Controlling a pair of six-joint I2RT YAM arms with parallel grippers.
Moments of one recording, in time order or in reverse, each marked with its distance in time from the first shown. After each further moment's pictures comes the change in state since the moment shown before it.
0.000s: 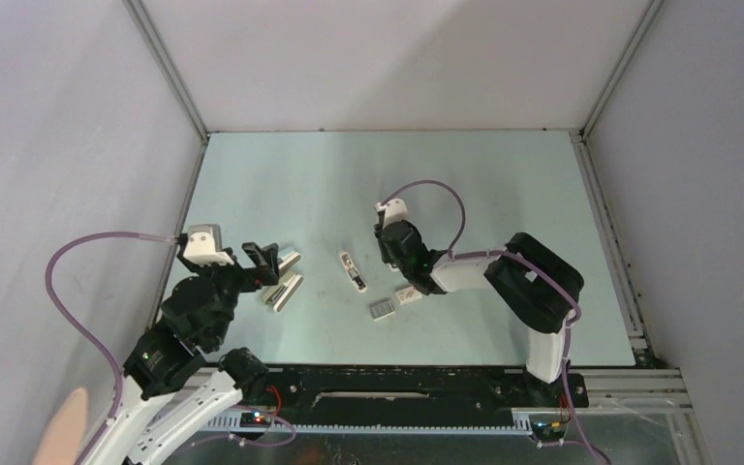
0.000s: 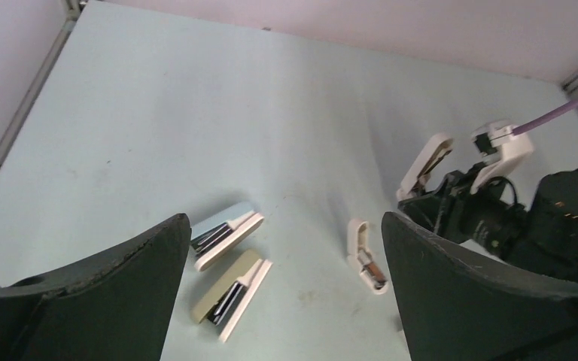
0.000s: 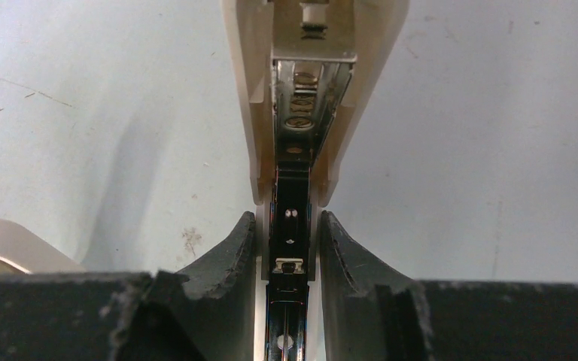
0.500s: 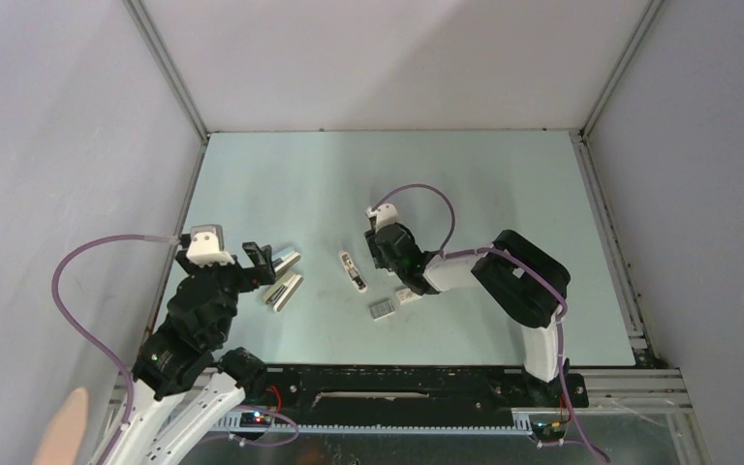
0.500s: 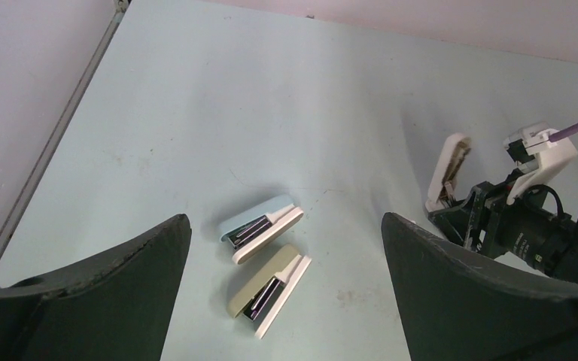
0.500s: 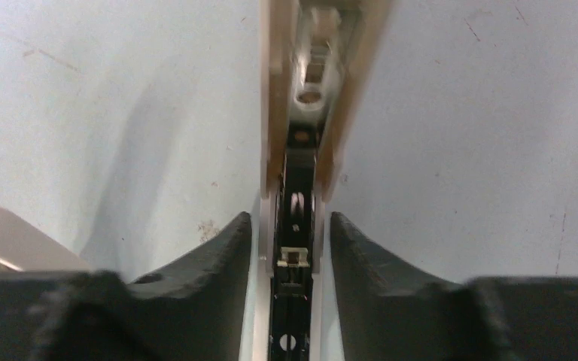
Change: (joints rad) left arm 0.134 -0.016 -0.067 0.003 0.038 0.076; right arm 0.015 0.091 0.048 0.000 -0.068 -0.024
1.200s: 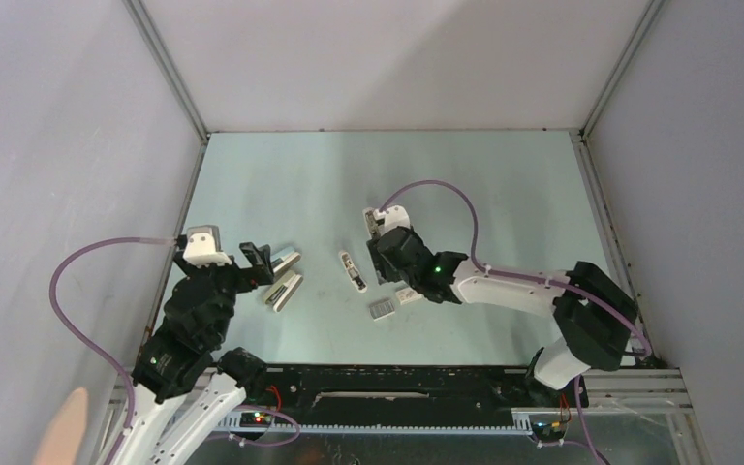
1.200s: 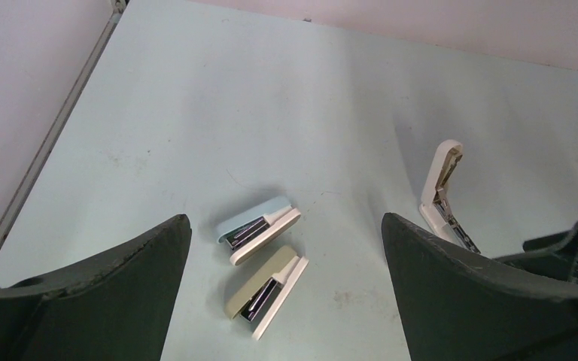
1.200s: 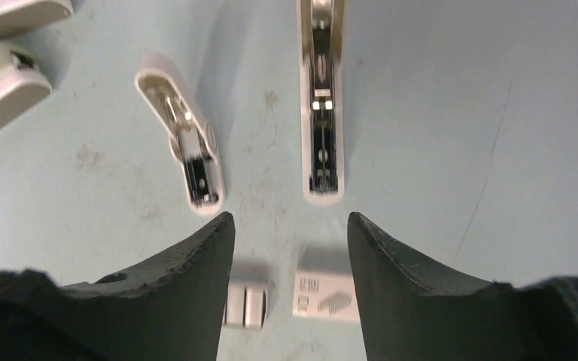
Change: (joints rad) left arm 0.058 -0.010 0.000 0.002 0.060 -0.001; right arm 0.119 -0.369 0.008 -0.502 0.047 0.146
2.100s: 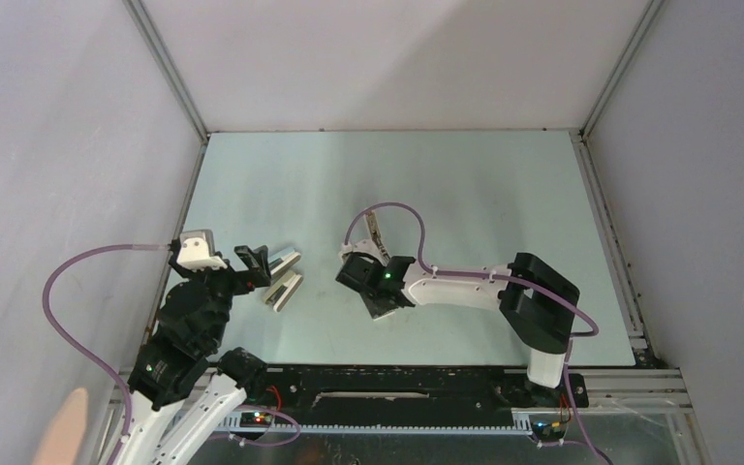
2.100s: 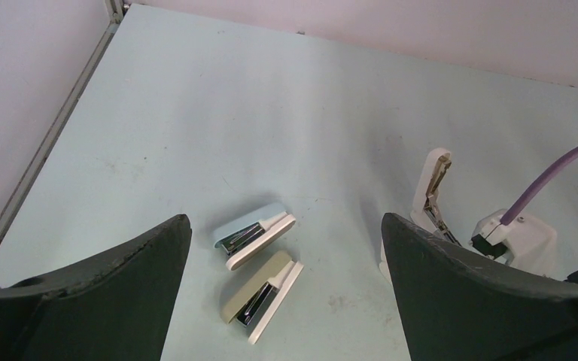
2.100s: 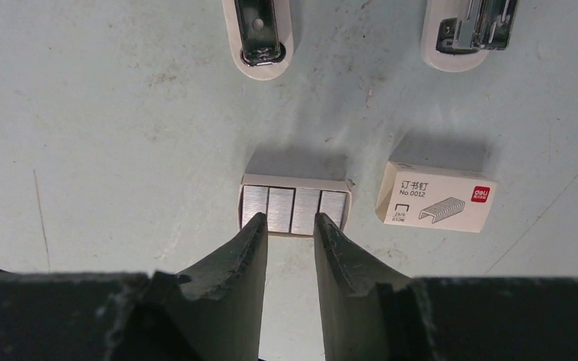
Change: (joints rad) left arm 0.005 -0.045 0.000 0.002 0.014 0.000; right arm 0.154 0.243 0.282 -0.538 -0.097 0.210
